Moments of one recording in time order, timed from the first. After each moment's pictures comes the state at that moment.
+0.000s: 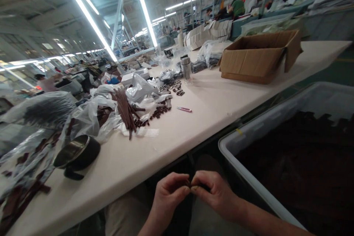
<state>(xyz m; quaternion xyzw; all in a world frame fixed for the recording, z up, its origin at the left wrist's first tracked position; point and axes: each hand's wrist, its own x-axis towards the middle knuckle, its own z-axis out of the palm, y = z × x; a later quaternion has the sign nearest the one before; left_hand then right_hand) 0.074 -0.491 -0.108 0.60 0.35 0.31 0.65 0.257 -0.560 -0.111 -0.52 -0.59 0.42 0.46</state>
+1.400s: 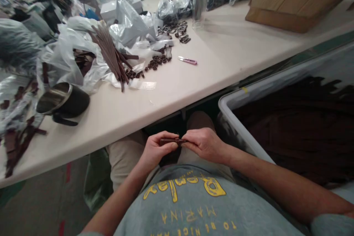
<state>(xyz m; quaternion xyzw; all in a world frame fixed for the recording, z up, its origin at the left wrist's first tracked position) 0.041 -0.500 -0.113 0.50 0.42 0.28 0.70 0.249 -0.558 -0.116 -0.48 -0.79 0.24 0.30</state>
